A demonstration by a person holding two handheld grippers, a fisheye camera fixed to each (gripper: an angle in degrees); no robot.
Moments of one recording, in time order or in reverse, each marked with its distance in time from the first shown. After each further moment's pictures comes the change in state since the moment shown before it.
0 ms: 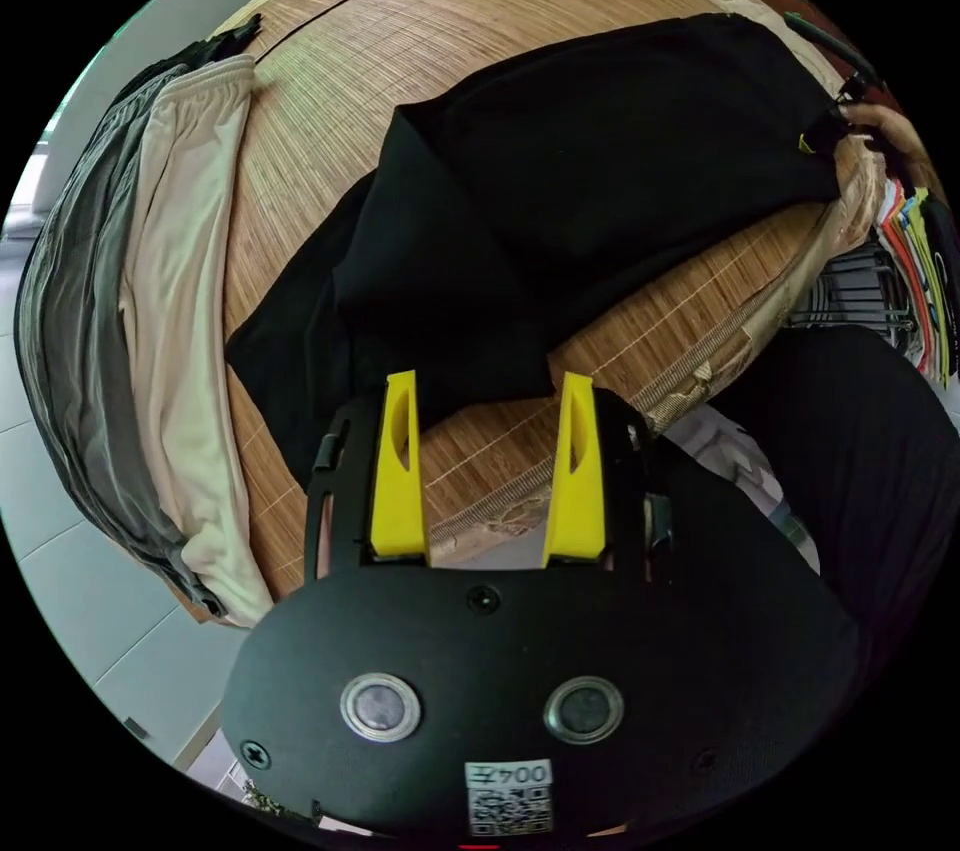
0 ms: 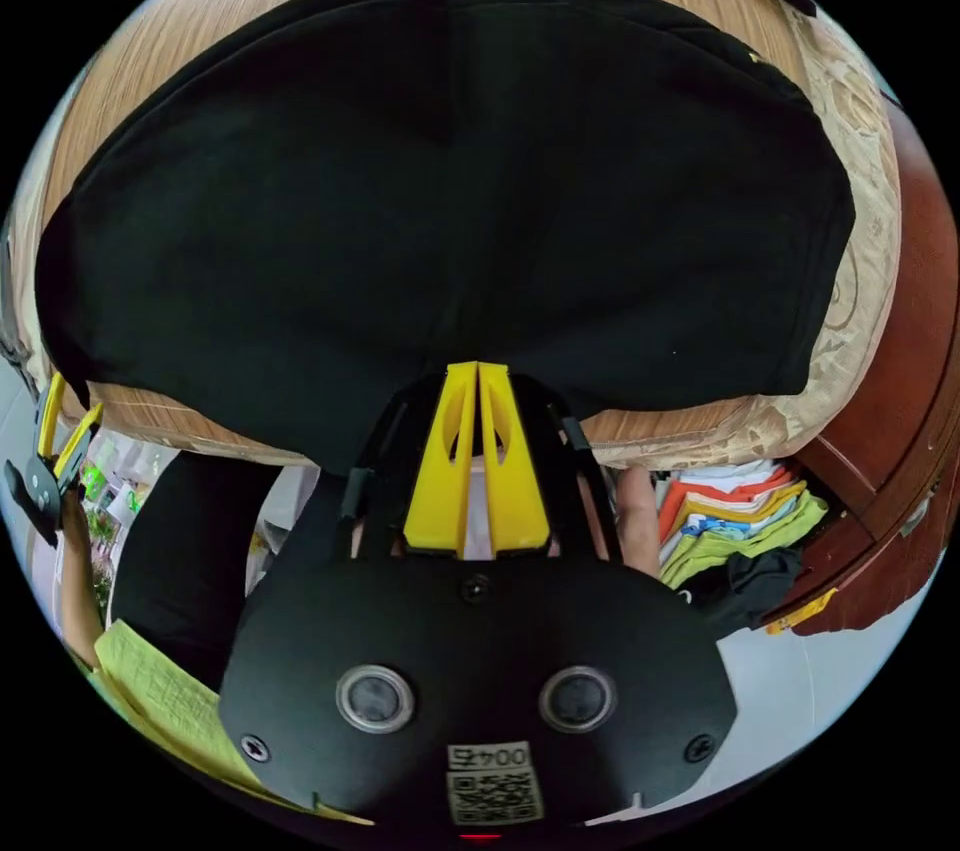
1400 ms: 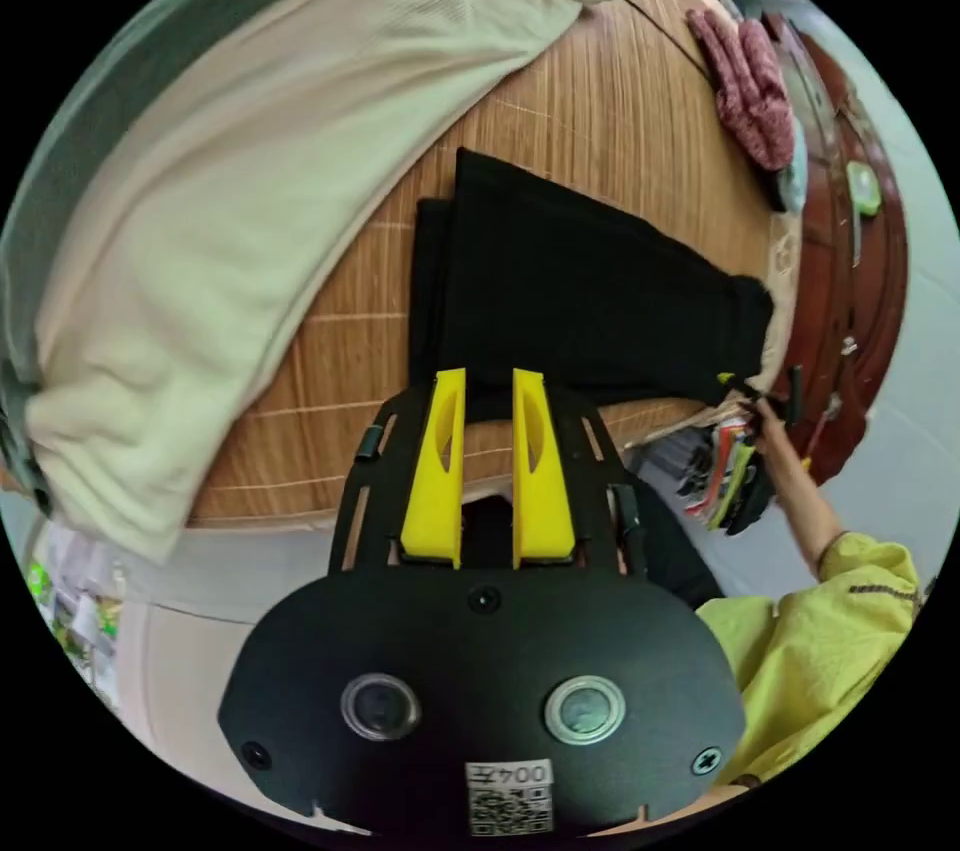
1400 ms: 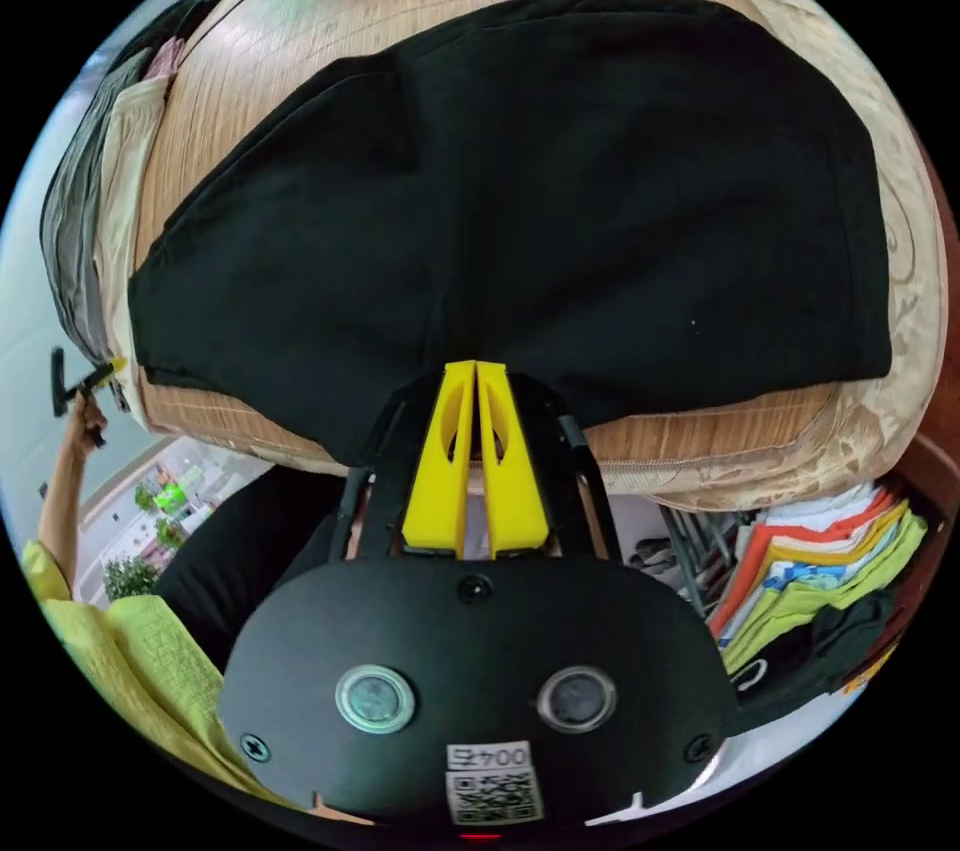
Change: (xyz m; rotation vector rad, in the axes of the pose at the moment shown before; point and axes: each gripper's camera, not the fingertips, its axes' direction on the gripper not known) left arm -0.358 0.029 -0.050 -0.101 0.641 -0.540; right arm 0.013 0.013 0.047 0.217 -0.325 0.016
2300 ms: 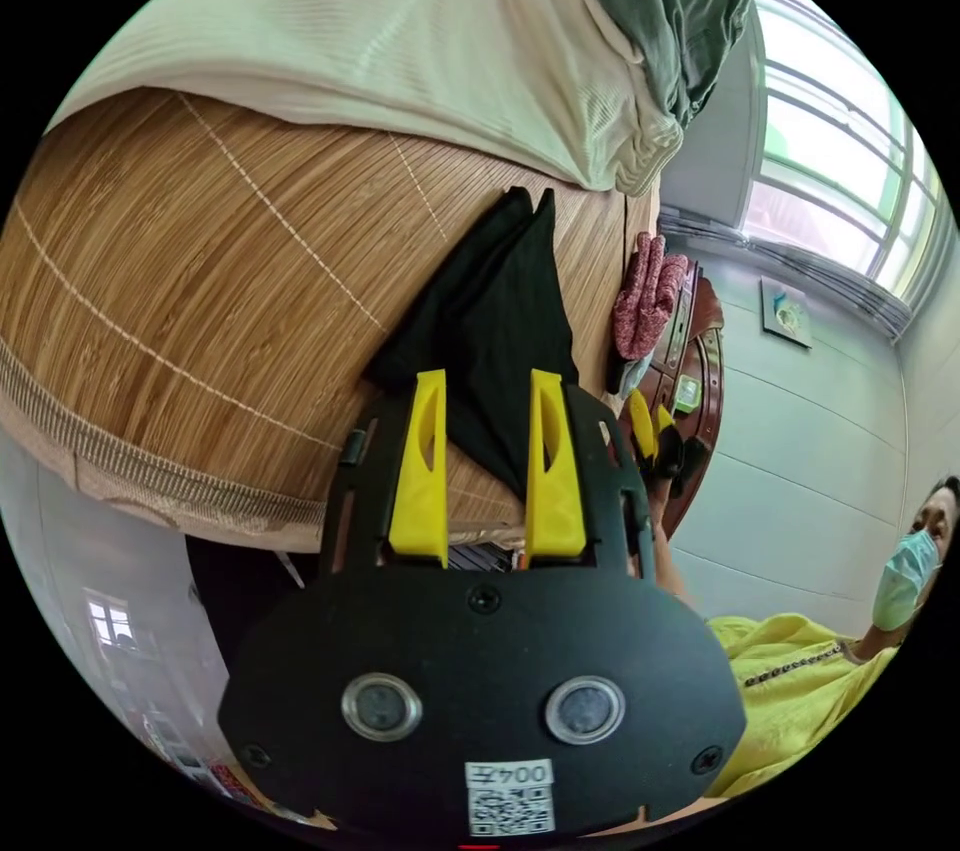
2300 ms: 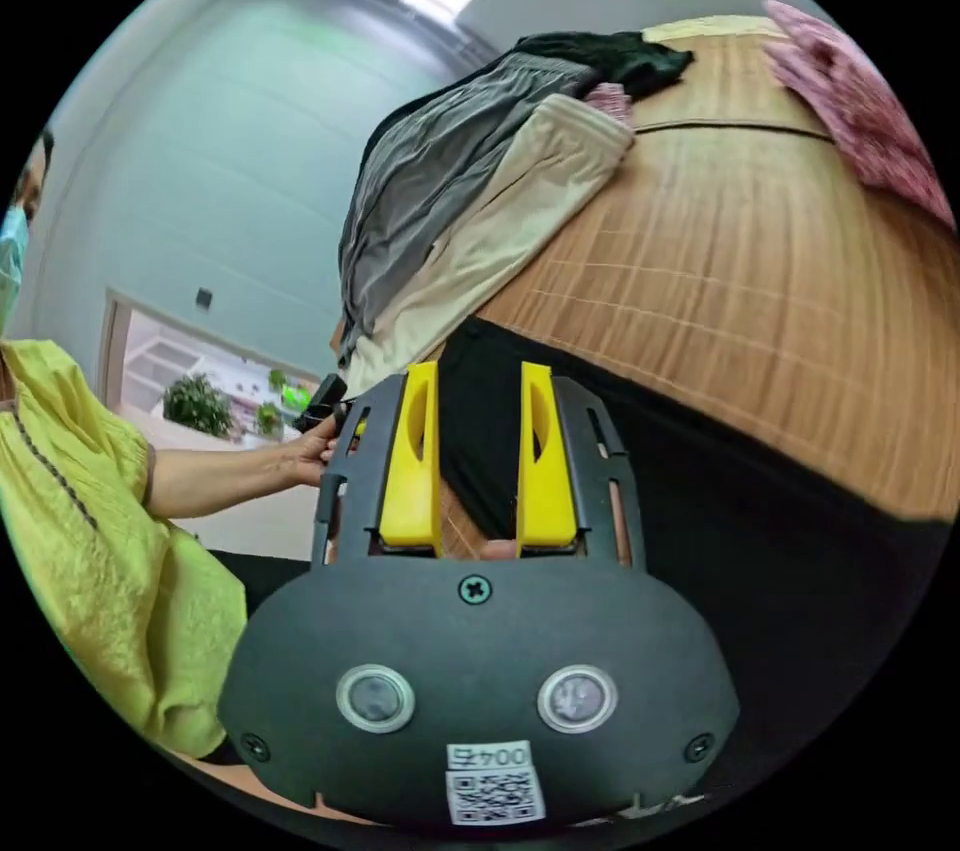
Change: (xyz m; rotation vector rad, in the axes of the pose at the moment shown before) left arm -0.133 0.082 0.019 0.395 0.702 -0.391; right arm -0.303 -0.013 0.052 0.355 -0.562 -0.707
